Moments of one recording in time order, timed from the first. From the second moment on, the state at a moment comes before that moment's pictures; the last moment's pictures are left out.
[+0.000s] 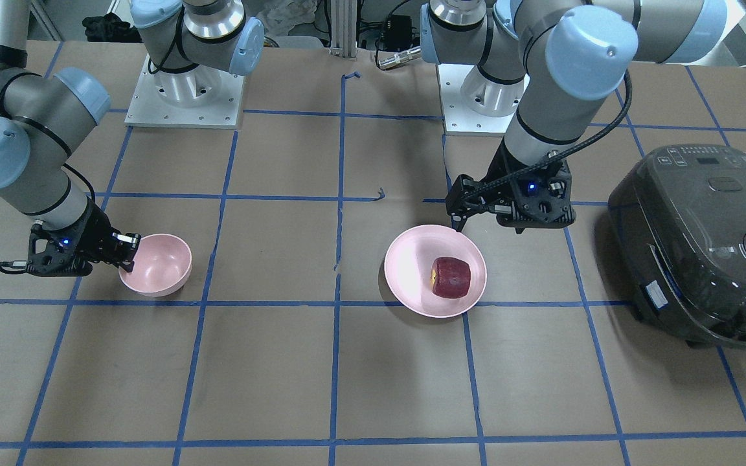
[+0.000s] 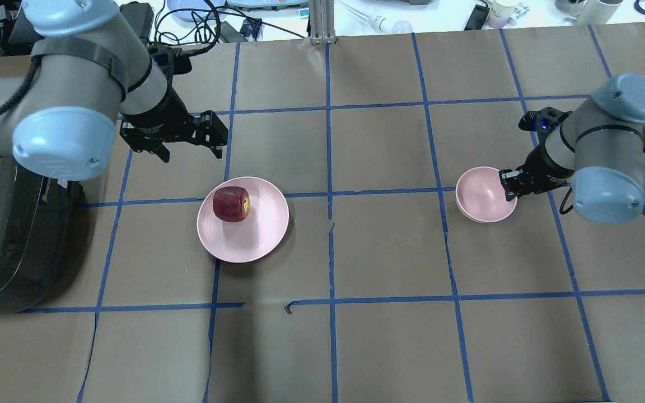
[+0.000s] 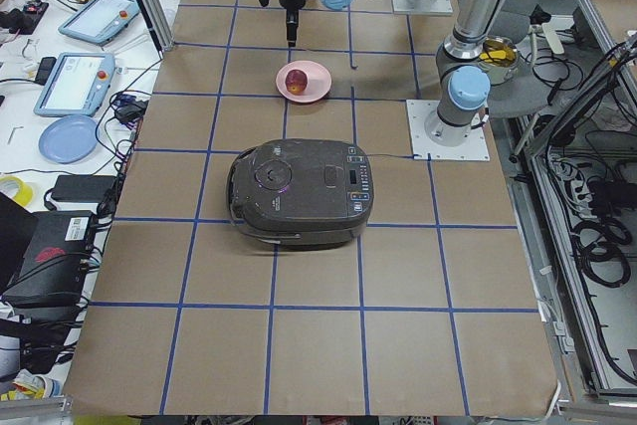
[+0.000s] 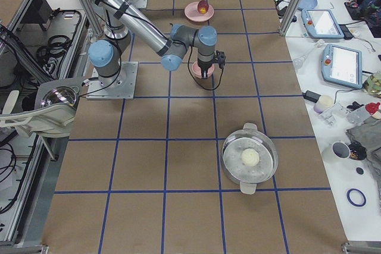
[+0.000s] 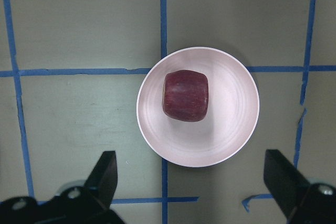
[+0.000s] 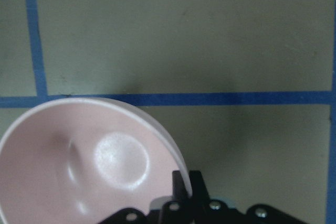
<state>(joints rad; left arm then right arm) -1.59 -1.66 -1.79 -1.22 1.53 -0.03 1.27 -1.37 2.07 -2.27 -1.43 -0.28</state>
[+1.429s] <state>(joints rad) -1.63 -1.87 -1.93 -0.94 1.56 -0.05 1.64 -1.37 1.94 -2.19 -1.55 0.14</state>
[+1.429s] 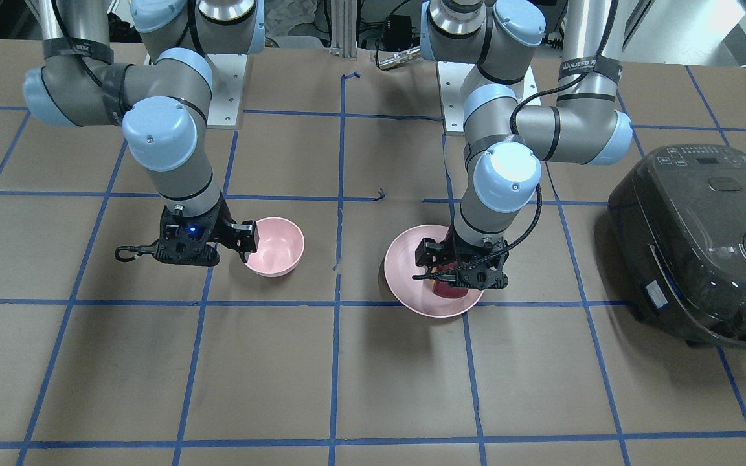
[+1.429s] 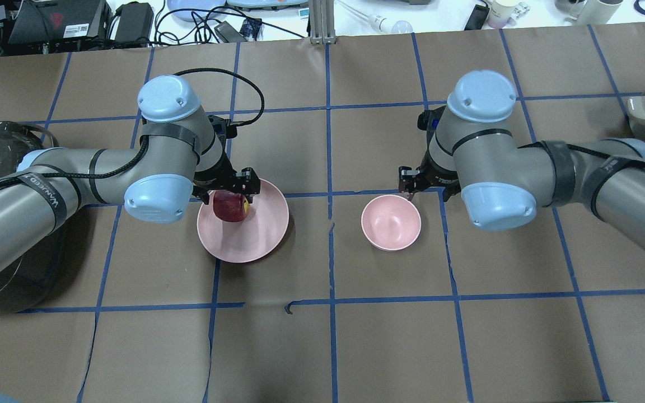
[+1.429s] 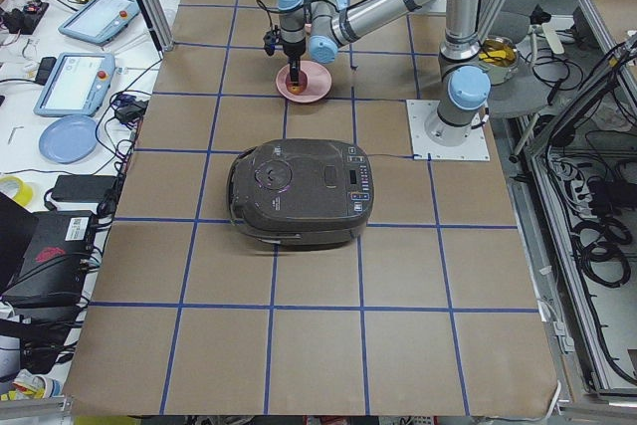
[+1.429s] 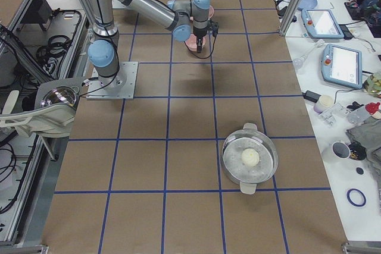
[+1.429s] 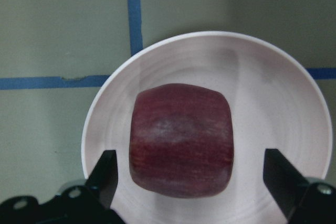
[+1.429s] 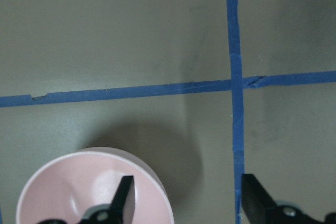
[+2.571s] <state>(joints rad) -1.68 -1.82 -1.79 -1.03 1.51 -0.18 1.64 -1.44 1.36 -1.55 -1.56 0.14</state>
